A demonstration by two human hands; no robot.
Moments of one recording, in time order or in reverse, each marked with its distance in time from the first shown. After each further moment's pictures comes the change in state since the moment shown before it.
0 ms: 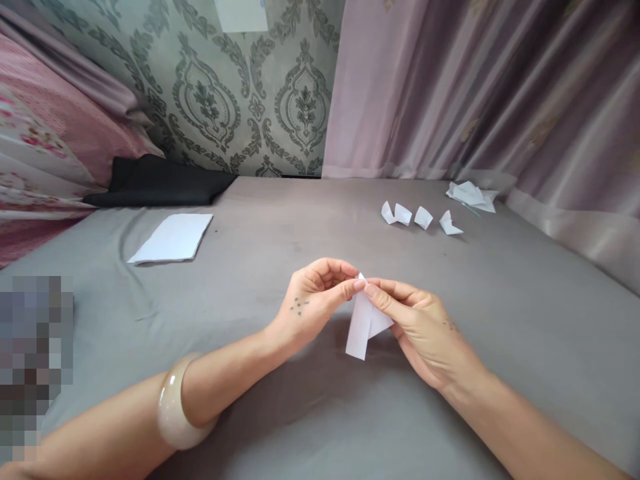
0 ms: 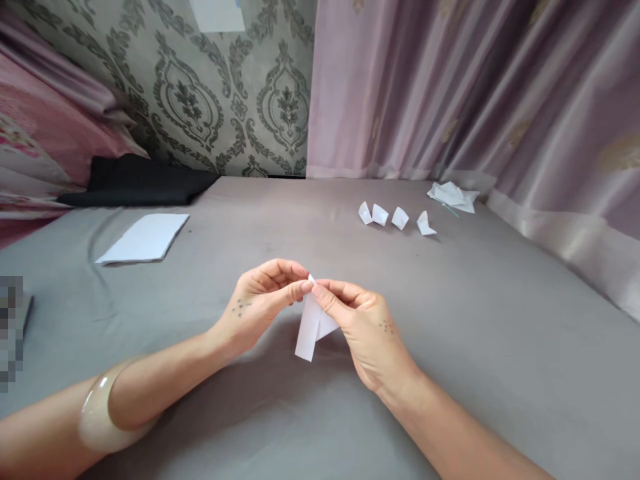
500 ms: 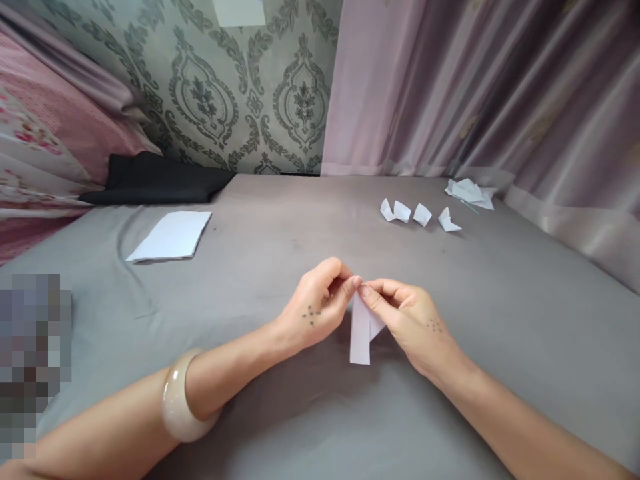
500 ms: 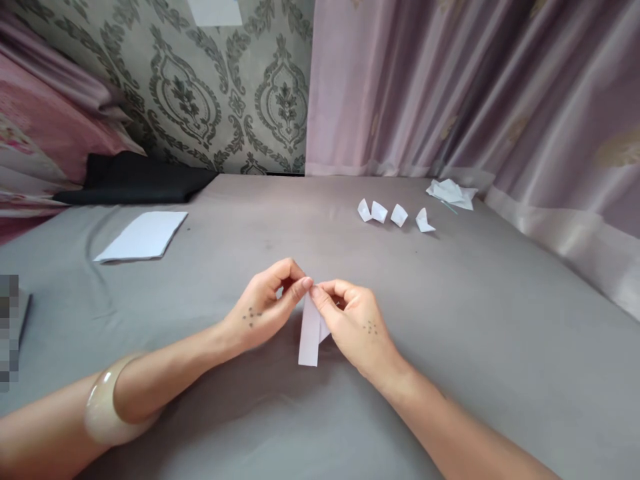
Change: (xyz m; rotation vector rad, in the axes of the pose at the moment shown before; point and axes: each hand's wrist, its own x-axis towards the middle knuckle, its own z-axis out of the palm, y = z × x) left_hand -0.001 -0.002 -0.005 0.584 -0.076 0.211; right_hand 0.003 0.006 0.001 -0.333 0.000 -0.098
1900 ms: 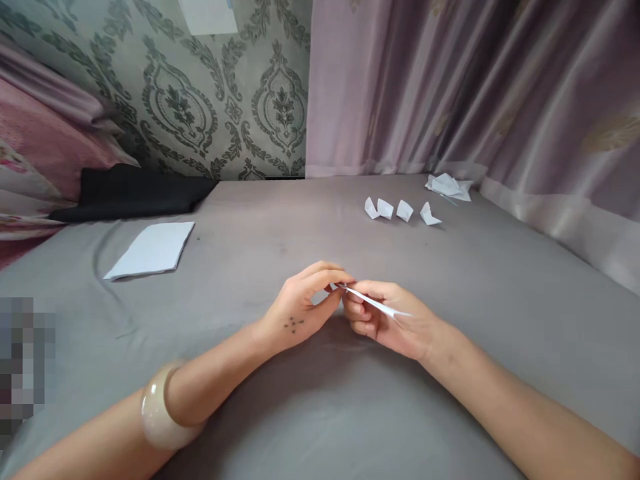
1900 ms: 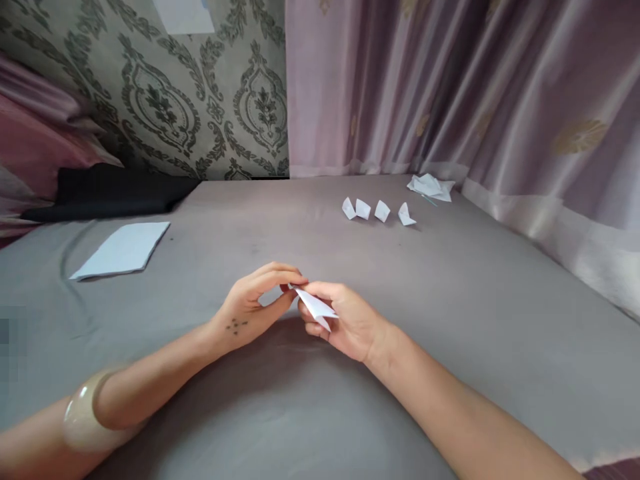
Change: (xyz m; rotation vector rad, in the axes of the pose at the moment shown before) left_hand 0.004 -0.014 -0.007 0.142 -0.103 0.426; right_hand 0.012 -0.001 -0.012 0.663 -0.356 0.461
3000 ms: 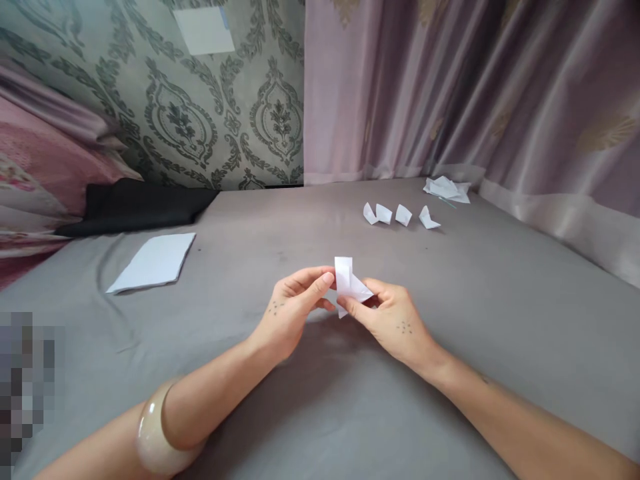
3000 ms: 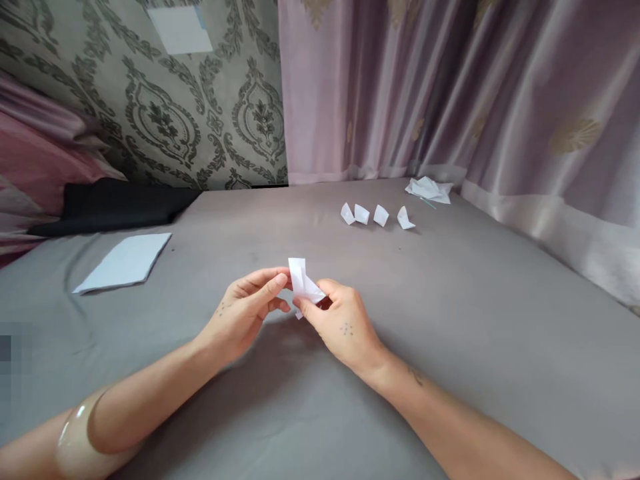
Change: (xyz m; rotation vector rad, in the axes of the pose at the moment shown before) left_hand 0.003 0.006 0.005 -0.730 0.229 -0.692; right_hand 0.006 0.017 -0.005 -0.879 0.461 -0.545
